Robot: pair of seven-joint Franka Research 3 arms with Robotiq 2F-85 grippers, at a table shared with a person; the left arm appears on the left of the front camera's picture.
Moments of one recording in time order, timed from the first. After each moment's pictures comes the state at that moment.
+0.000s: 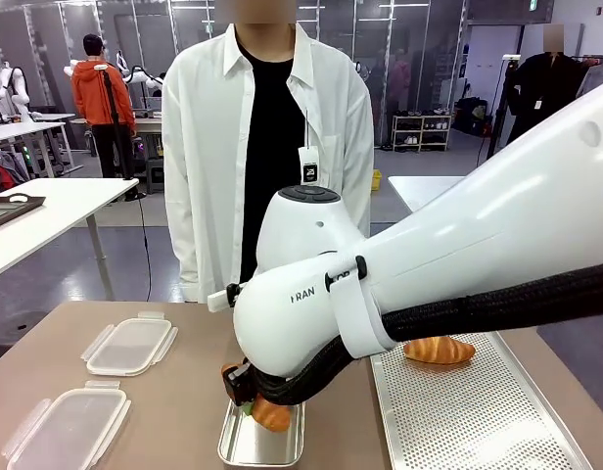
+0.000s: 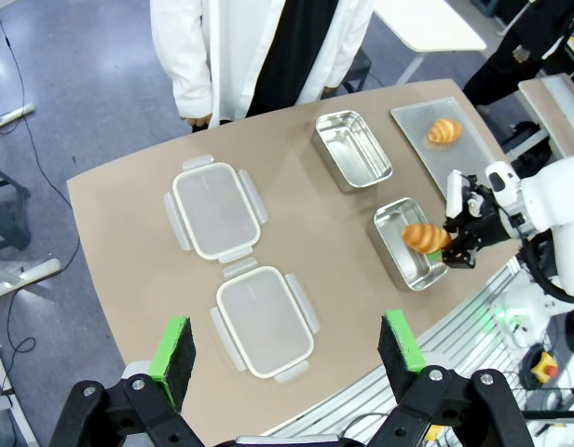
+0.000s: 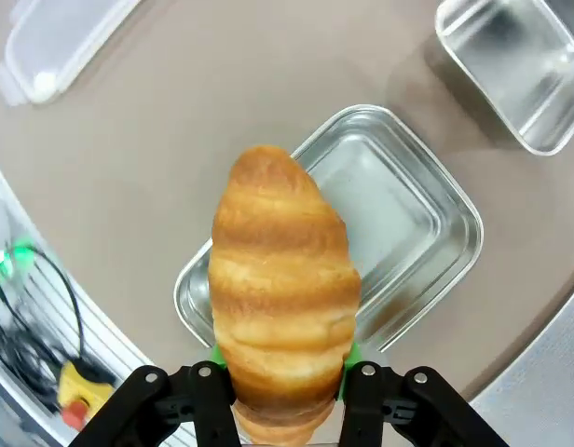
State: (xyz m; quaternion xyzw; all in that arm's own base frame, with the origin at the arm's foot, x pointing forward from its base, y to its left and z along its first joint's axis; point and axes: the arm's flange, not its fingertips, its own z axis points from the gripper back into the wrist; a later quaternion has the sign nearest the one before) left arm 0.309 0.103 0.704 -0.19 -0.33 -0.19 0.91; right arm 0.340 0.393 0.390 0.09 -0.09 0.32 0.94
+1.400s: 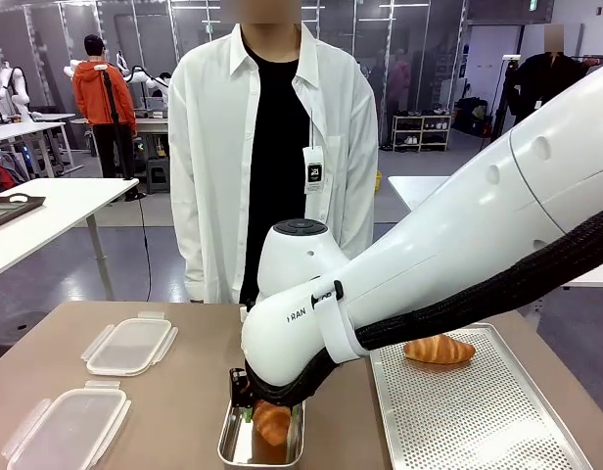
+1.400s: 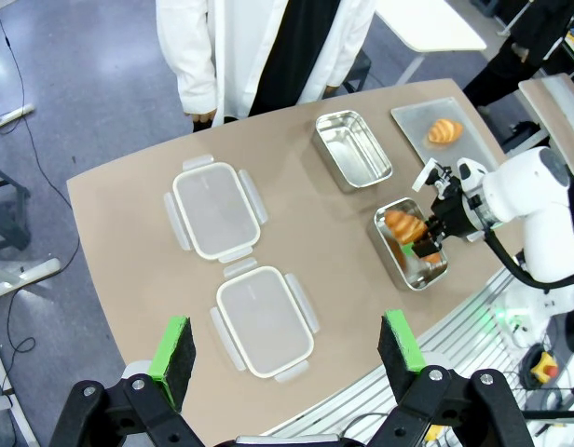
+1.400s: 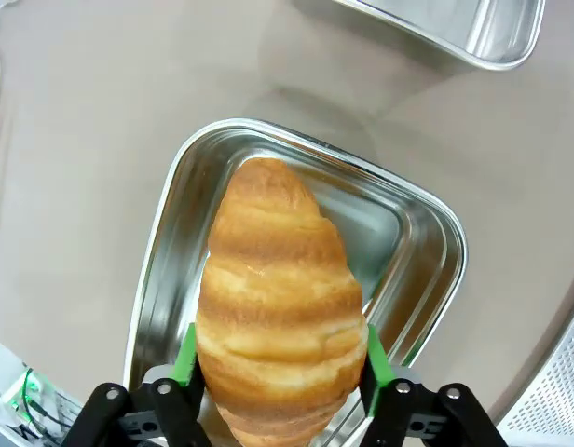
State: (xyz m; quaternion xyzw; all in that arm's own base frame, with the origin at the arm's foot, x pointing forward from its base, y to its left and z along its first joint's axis) left arm 0.309 0.103 0.704 -0.19 -0.33 -0.19 0.91; right arm 0.377 0.393 0.333 0.08 -0.04 0.14 0.99
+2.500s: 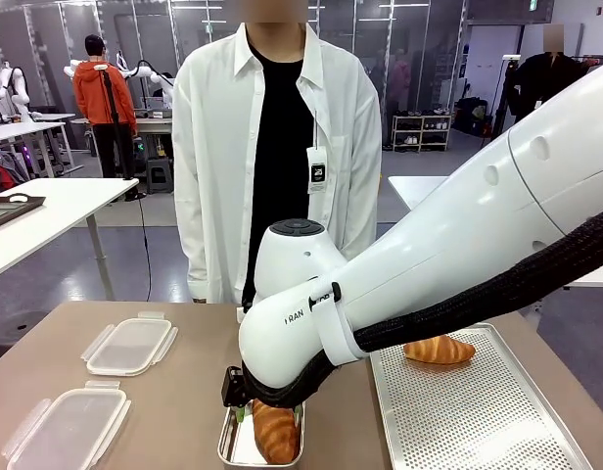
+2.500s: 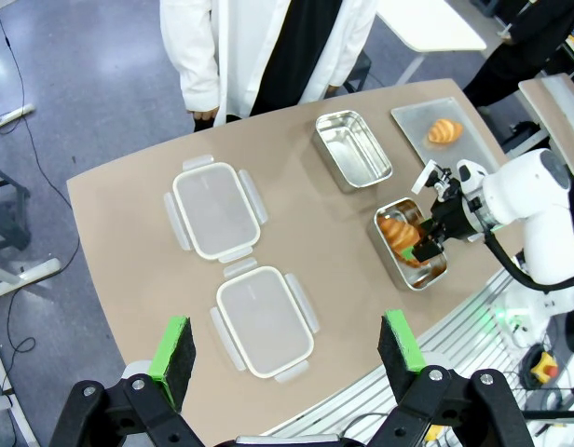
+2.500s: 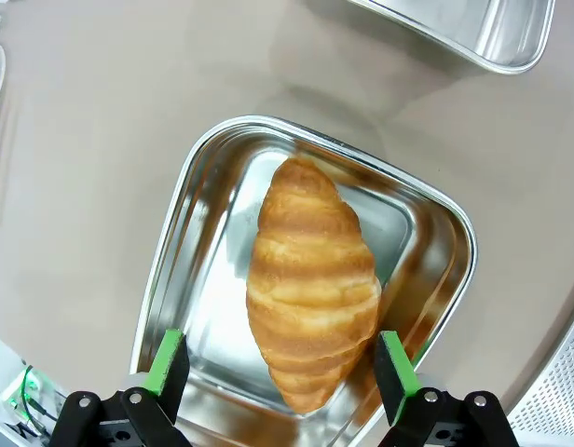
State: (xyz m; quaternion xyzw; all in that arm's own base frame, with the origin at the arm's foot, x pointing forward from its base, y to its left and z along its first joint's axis) left arm 0.309 0.103 0.704 -0.19 -0.33 -0.19 0.91; right arm 0.374 0.397 0.334 0.07 -0.04 0.15 0.99
